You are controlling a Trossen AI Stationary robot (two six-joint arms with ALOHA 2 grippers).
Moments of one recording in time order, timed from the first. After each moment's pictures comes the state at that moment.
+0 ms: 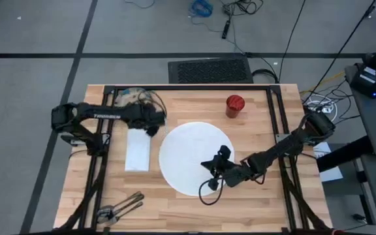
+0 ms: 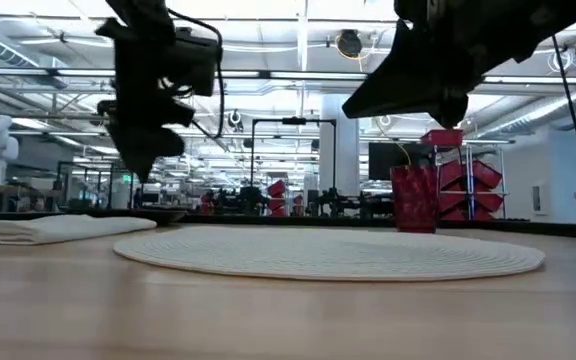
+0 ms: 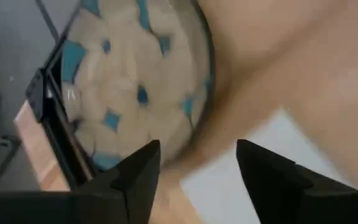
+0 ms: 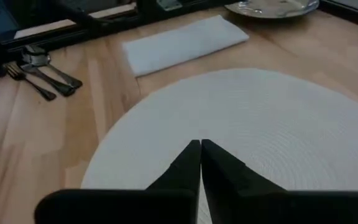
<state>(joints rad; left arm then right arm) 0.29 1.51 0.96 -0.97 -0.54 -0.62 0.49 1.63 0.81 0.21 0.71 0.58</state>
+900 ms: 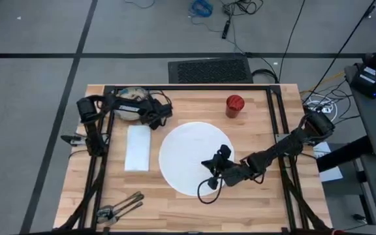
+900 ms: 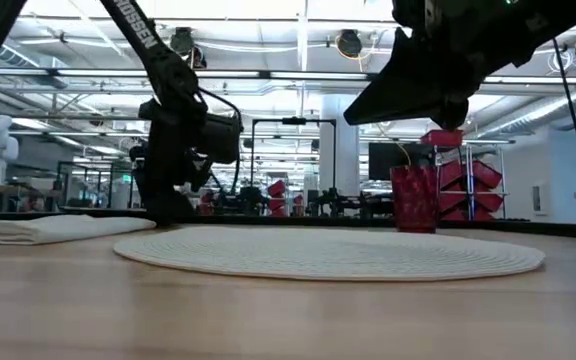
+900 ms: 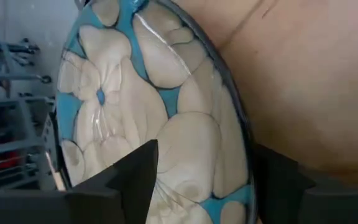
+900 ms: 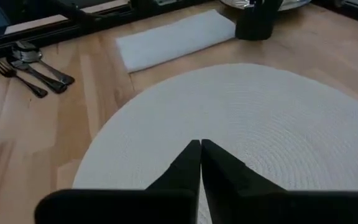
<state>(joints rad) 0.47 1.86 0.96 -0.76 -0.72 -0.33 0.49 1.63 0.81 0.18 0.71 0.60</state>
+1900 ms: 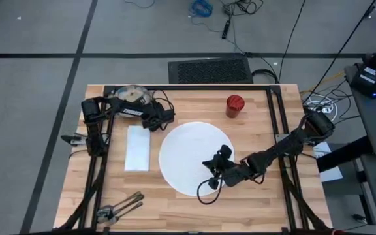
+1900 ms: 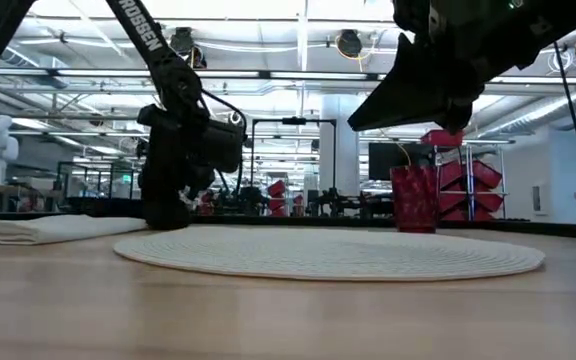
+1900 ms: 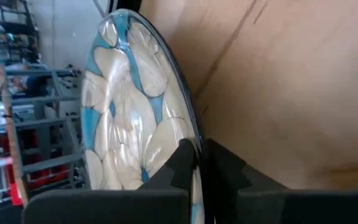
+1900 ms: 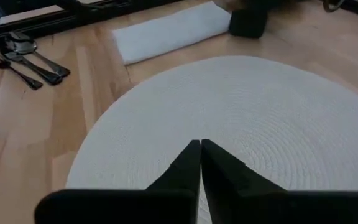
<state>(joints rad) 0.36 1.88 0.96 -0.78 -0.82 -0.29 0.49 1.63 0.81 0.14 0.70 0.61</state>
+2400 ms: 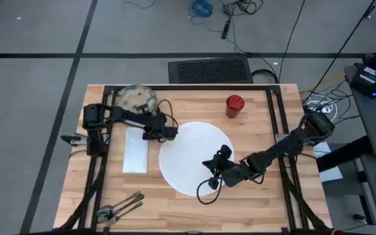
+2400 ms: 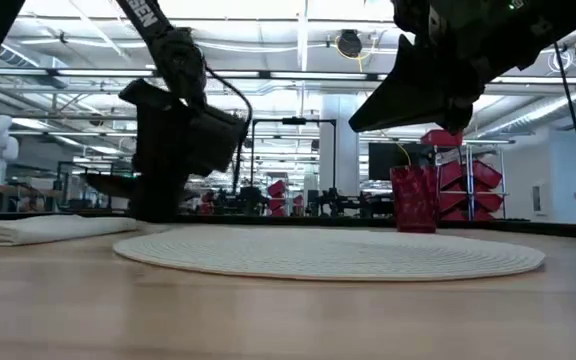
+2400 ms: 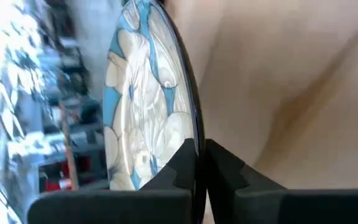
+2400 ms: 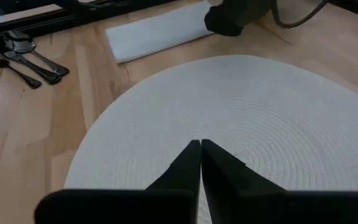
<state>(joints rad) 0.13 1.88 1.02 -1.02 -0.99 -0.45 0.49 1.63 0.81 0.14 0.70 0.62</state>
